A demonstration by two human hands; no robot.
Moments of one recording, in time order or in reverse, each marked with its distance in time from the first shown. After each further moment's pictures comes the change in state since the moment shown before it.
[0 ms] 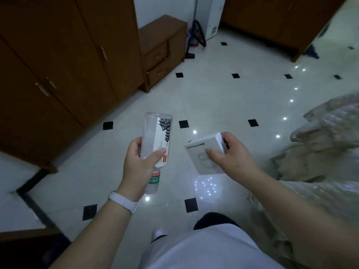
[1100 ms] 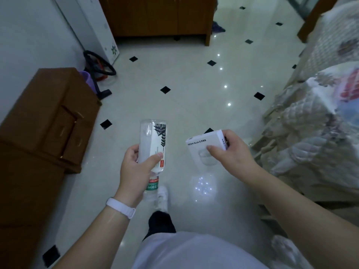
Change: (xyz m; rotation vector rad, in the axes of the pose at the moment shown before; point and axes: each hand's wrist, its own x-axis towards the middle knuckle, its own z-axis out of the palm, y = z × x) left_hand 0.430 0.077 0.432 0.245 -0.456 -0.055; right_hand 0.417 0.085 -0.252 0.207 0.516 0.314
